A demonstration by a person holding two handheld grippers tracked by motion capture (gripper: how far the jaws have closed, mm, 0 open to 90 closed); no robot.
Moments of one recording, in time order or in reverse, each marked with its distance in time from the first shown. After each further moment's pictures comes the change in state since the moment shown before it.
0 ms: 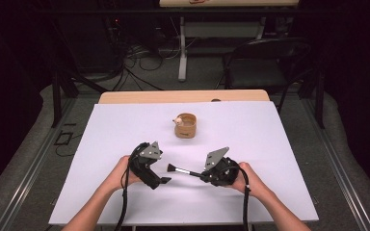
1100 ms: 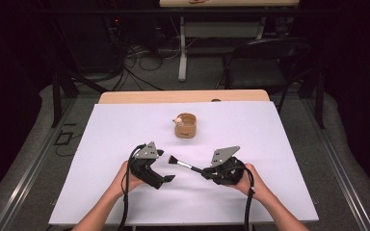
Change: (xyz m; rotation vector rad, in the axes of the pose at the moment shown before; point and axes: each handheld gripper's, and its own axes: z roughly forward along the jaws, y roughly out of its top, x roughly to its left) left arm -0.003 -0.011 0.008 -0.165 0.008 -0.110; right arm 0.002 -0.004 -0.018 -0.117 -0.045 0.071
